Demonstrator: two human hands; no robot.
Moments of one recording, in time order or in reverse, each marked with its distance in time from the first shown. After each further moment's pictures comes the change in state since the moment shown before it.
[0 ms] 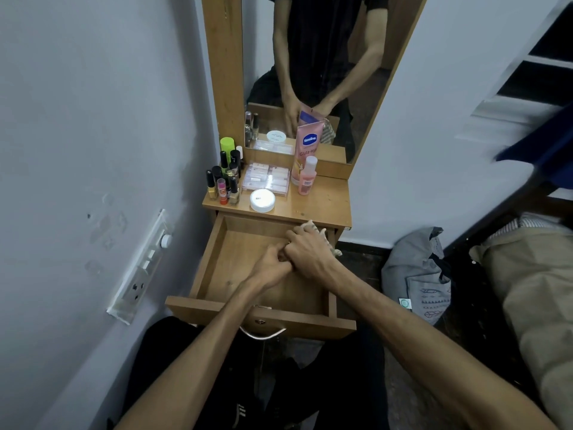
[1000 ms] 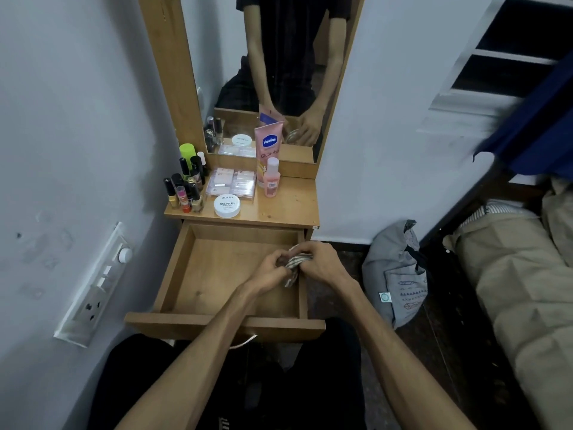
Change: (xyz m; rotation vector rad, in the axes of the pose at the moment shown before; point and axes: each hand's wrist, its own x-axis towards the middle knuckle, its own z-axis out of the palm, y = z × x) left_hand 0.018 0.012 0.056 -0.051 -0.187 -0.035; right_hand -0.082 0.050 0.037 1.147 0.085 0.565
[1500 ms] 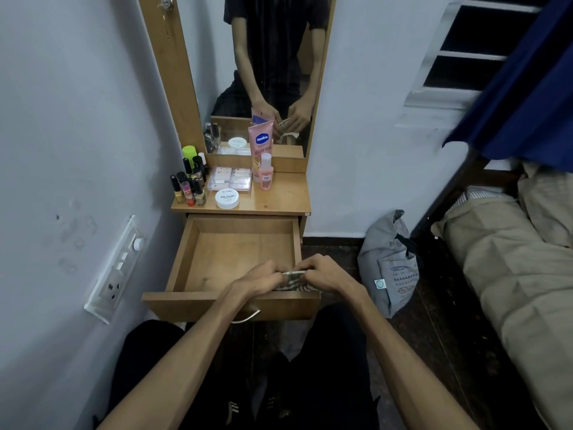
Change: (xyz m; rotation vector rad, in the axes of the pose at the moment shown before) left_hand -0.069 0.009 0.001 0.508 -0.200 0.019; right_hand -0.083 -0.009 0.002 -0.093 -0.190 0.082
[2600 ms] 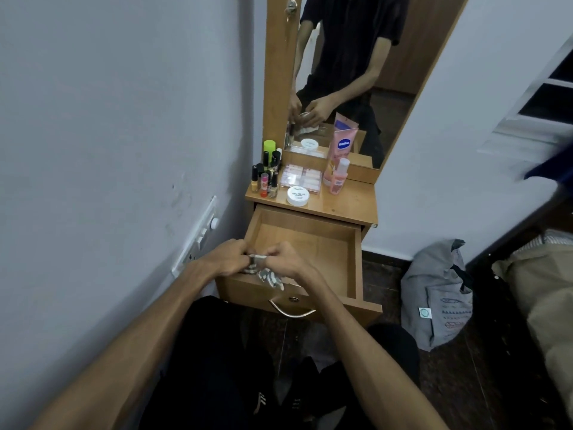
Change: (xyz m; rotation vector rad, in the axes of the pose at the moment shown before) left_hand -0.110 -0.123 -0.129 0.197 0.238 -0.119; right_hand 0.068 -0.178 0.112 0.162 -0.118 -0.080
